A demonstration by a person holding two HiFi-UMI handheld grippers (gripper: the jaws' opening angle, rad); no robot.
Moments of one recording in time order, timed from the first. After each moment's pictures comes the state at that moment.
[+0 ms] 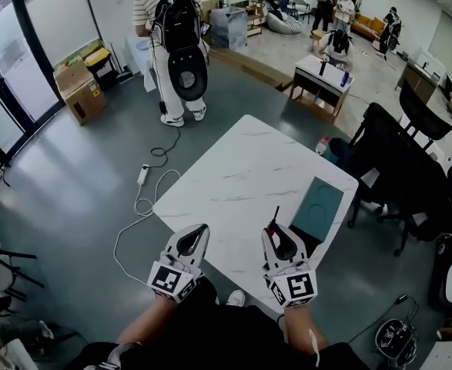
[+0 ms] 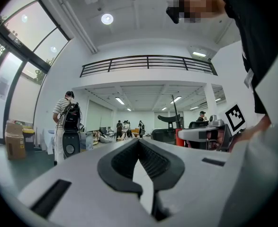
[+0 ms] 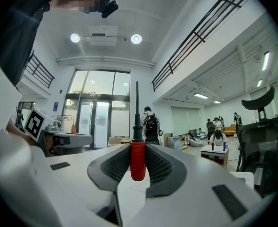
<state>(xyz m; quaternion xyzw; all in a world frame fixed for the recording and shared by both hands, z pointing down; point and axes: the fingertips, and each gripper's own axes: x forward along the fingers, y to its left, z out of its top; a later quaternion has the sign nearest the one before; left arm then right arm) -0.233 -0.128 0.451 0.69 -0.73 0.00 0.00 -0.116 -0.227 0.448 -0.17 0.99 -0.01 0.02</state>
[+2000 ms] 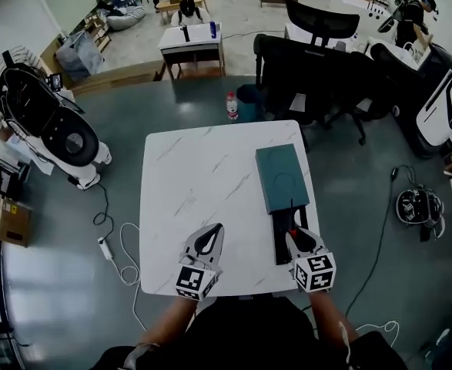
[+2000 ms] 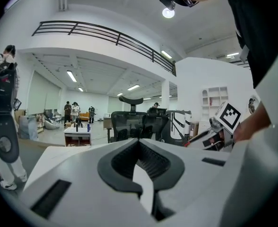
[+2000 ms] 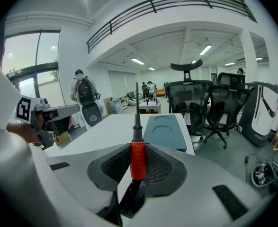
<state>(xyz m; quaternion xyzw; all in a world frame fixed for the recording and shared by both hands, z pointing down) -0.216 -0.317 0.538 0.88 -0.47 0.06 0.06 -0.017 -0.307 0.608 -0.50 0.82 -0.21 -0.19</state>
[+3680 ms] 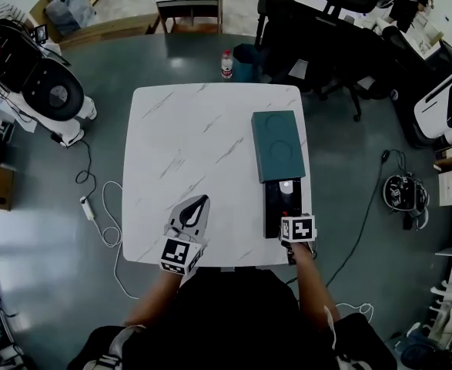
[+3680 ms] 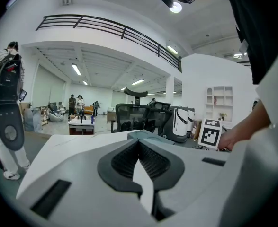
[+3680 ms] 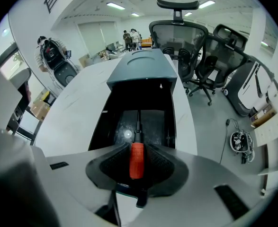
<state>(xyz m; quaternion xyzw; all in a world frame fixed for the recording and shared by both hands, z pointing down) -0.234 -0.314 0.581 0.87 -0.48 0.09 0.10 0.020 -0.286 0.758 -0.48 0.67 -0.39 -0.41</state>
